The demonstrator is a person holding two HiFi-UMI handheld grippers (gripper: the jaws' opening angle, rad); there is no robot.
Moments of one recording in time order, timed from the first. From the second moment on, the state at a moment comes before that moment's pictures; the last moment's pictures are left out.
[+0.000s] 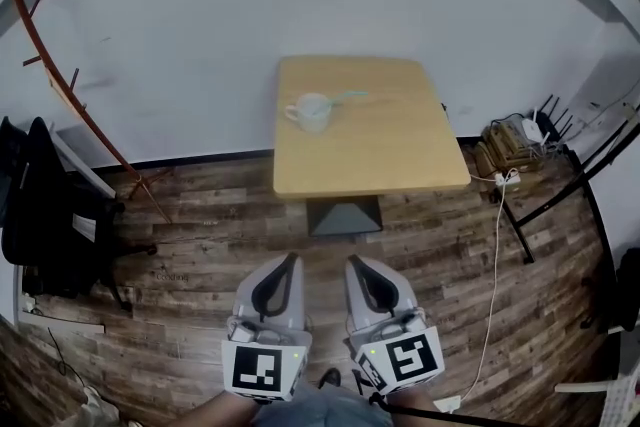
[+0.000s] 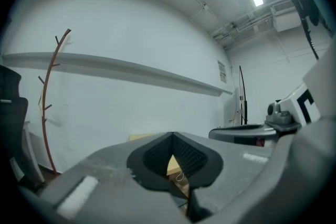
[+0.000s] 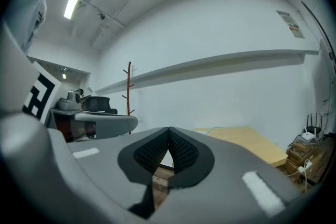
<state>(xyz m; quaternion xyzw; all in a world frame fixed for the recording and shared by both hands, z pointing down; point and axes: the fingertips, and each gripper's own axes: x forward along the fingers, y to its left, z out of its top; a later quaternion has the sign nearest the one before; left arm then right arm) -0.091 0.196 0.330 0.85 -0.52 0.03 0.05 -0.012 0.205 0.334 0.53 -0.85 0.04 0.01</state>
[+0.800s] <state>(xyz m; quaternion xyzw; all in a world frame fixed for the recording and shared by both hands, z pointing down) -0.112 0.093 0.310 0.88 -0.48 -0.01 0.04 -0.043 0.099 0.311 0.55 -0.84 0.01 0.01</state>
